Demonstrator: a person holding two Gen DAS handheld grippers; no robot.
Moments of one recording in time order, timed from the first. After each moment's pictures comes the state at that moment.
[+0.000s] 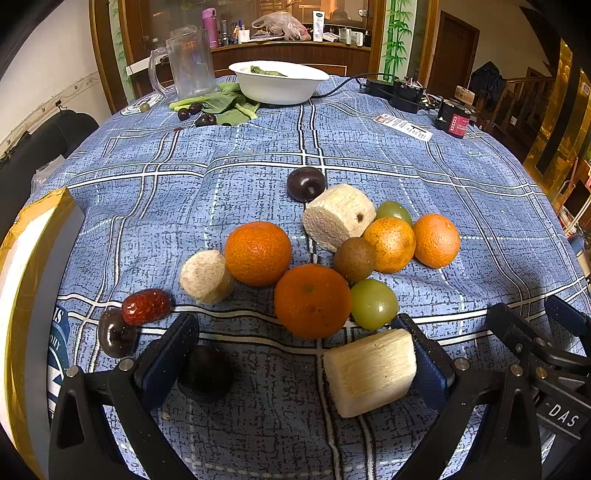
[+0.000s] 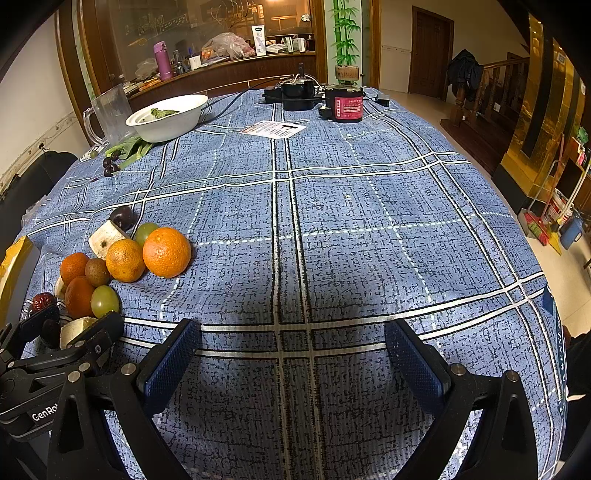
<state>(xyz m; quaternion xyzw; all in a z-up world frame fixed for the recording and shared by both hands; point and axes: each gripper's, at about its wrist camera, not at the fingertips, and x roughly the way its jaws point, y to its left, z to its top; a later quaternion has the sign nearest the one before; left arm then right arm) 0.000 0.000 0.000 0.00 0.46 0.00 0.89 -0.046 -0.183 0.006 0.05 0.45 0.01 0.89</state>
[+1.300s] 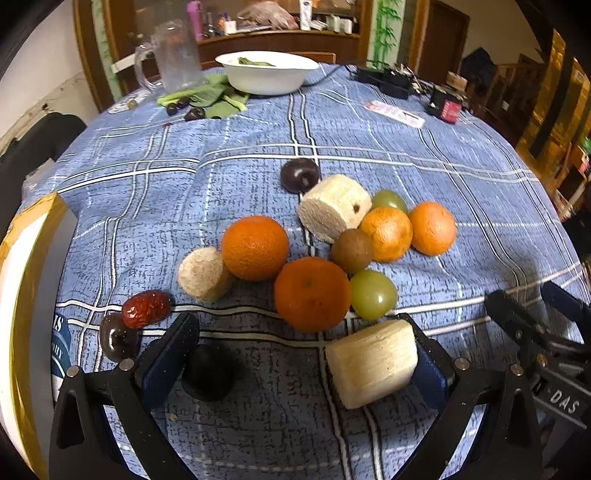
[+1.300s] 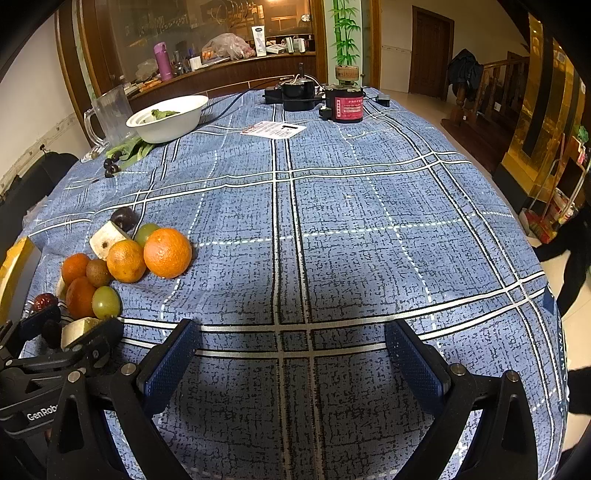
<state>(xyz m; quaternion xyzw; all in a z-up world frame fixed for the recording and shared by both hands) 0.007 0.002 0.001 0.01 0.49 -0.03 0.87 -0.046 -0.186 0.006 0.05 0.45 0.01 0.89</state>
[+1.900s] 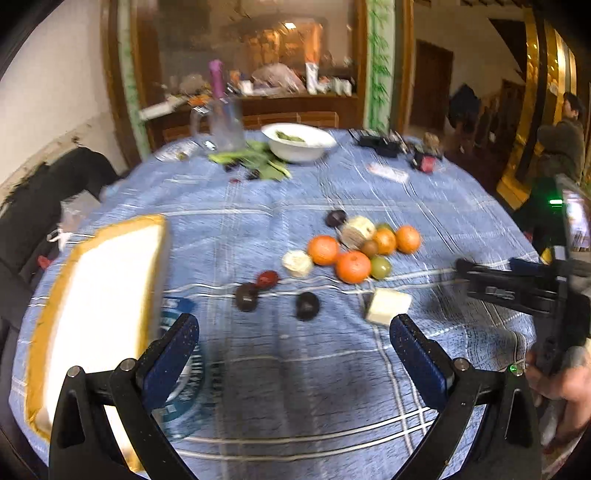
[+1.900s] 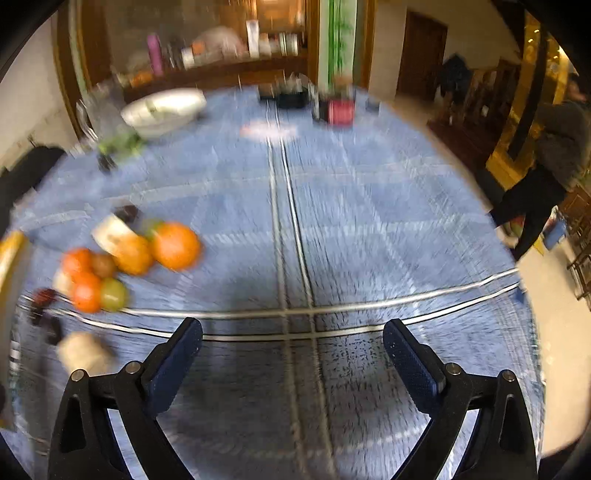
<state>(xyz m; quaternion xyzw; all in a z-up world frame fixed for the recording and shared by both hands) -0.116 0.061 0.082 0.02 0.37 -0.01 0.93 -0.069 -0.166 0.039 0.02 0.43 -0.02 0.90</state>
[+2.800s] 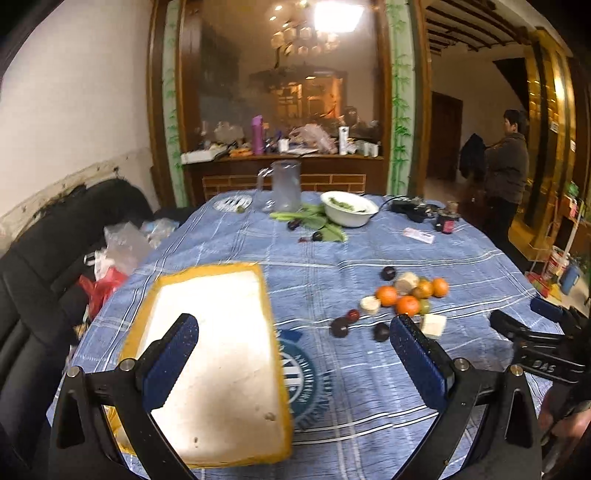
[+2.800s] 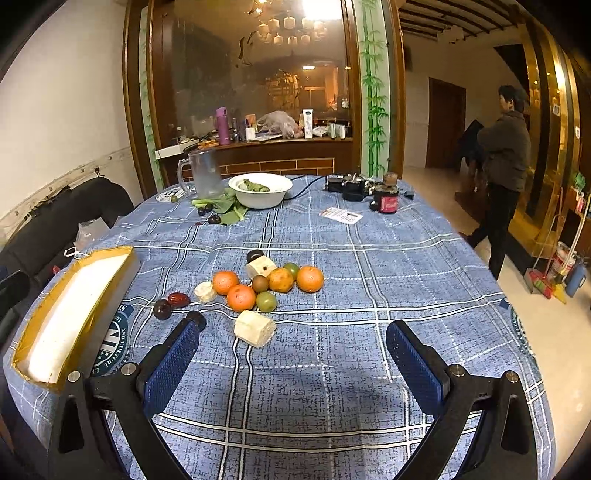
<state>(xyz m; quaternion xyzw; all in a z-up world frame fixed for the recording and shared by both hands) -0.178 0.162 0.135 0.00 0.28 0.01 0.96 -0.185 -0.096 0.094 0.02 0.30 0.05 0.95</state>
